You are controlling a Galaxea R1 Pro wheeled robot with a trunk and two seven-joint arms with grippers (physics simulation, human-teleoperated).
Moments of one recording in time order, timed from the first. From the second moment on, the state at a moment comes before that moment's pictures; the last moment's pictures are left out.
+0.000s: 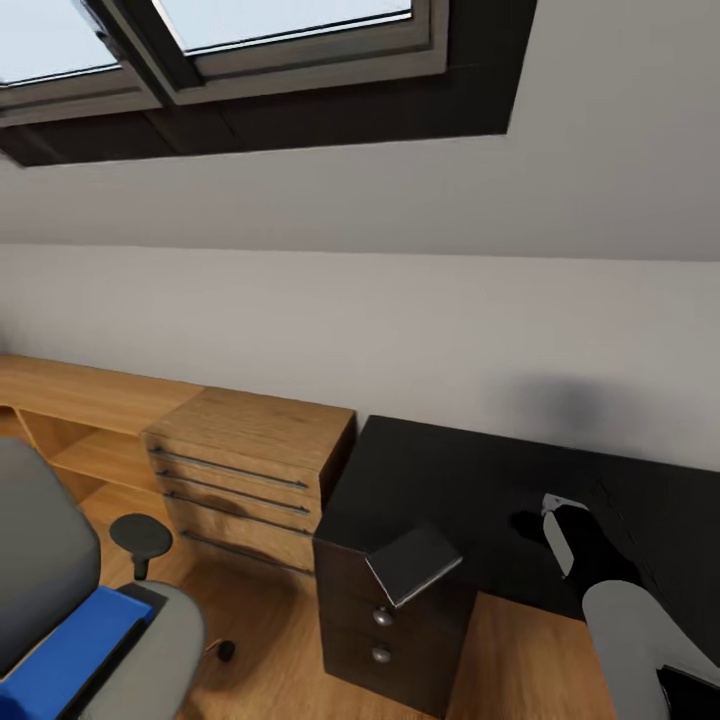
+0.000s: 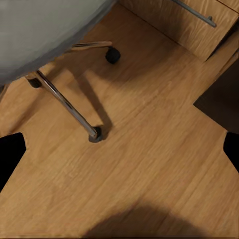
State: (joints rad) left arm -0.16 -0.03 -0.03 -0.07 0.43 -0.67 0.04; right arm -0.77 -0.11 -0.35 -0.59 0.00 0.59 -0.11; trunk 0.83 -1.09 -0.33
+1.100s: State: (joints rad) left arm -0.16 -0.03 -0.03 -0.07 0.43 -0.66 0.04; right arm -0.77 -0.05 -0.35 -0.59 0.01 0.43 -0.12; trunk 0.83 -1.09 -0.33
